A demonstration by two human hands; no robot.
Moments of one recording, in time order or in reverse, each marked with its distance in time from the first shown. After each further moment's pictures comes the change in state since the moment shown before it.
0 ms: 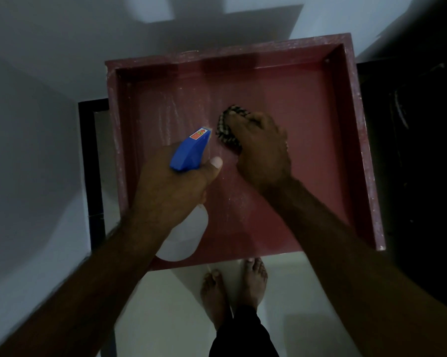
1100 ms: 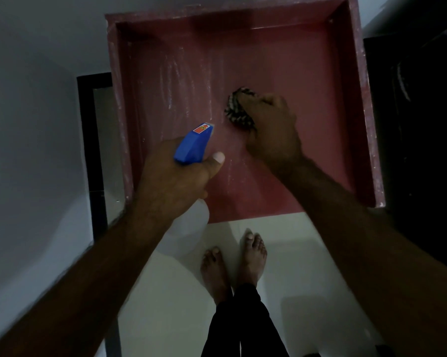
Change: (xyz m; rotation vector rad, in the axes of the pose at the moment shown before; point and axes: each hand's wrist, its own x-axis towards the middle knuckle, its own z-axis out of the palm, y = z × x) left_hand -0.054 -0.033 0.006 -0.016 -0.043 -0.080; right_hand -0.044 0.002 -0.007 0.175 -0.006 0.089
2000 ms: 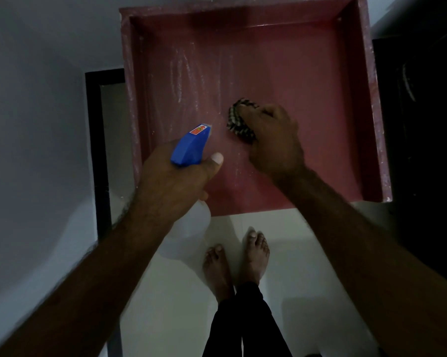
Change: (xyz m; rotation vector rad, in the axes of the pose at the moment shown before) left_hand -0.017 -0.016 -0.009 -0.031 0.077 -0.061; right_hand -0.025 -0.010 0.010 -0.127 -0.009 -0.102
